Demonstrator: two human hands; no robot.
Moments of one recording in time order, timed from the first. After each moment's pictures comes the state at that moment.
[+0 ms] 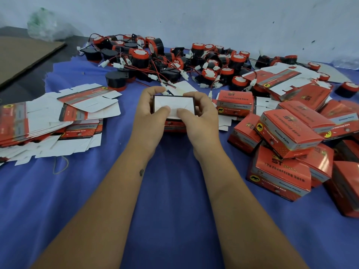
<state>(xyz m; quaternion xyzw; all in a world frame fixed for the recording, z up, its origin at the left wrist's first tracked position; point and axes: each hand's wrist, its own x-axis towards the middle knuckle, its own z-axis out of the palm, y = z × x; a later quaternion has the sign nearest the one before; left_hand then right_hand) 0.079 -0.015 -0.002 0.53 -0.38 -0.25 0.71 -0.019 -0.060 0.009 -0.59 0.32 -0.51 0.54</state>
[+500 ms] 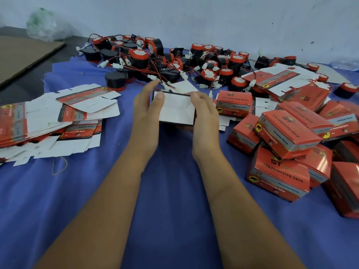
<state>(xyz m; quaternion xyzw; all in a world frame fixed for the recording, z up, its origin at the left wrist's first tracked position) 0.079 -0.014 0.001 0.55 -0.39 -0.23 0.70 -0.019 -0.050 0.017 -0.52 0.36 -0.51 0.58</state>
